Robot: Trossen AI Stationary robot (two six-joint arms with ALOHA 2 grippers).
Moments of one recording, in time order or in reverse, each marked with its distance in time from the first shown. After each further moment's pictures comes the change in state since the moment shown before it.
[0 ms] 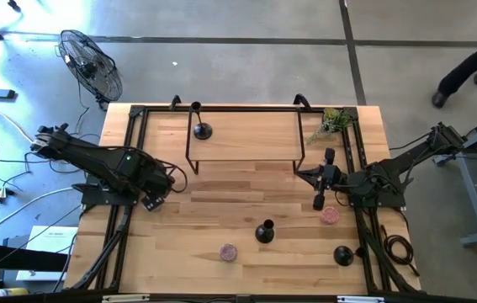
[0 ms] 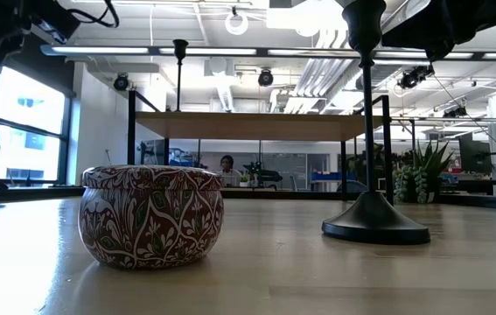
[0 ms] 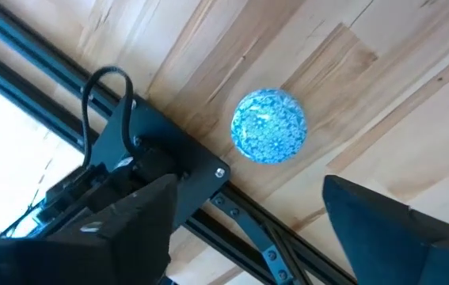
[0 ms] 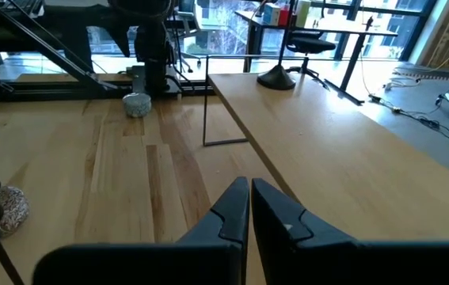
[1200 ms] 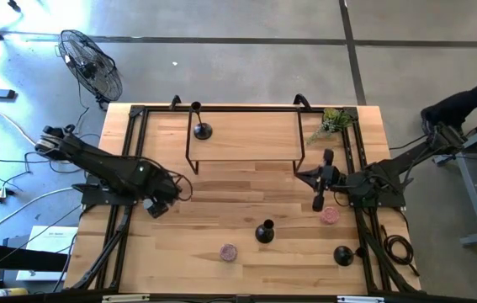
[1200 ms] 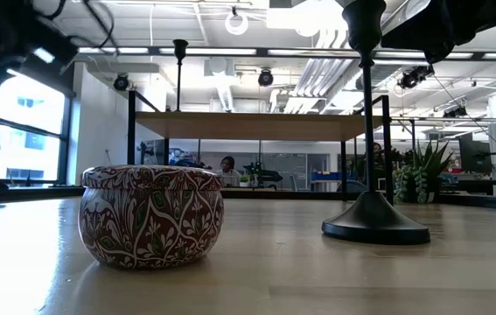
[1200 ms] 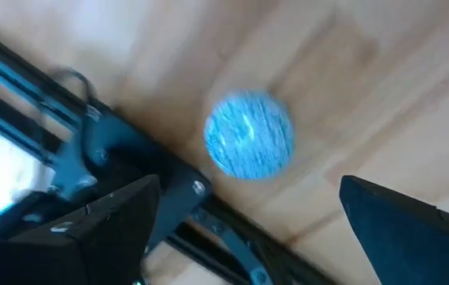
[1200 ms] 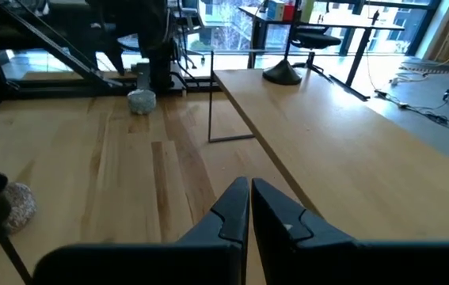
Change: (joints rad) left arm -0.030 0.071 -0.125 0.170 0.054 0.025; right arm 0.000 0.015 0.000 0.002 -0.016 0.020
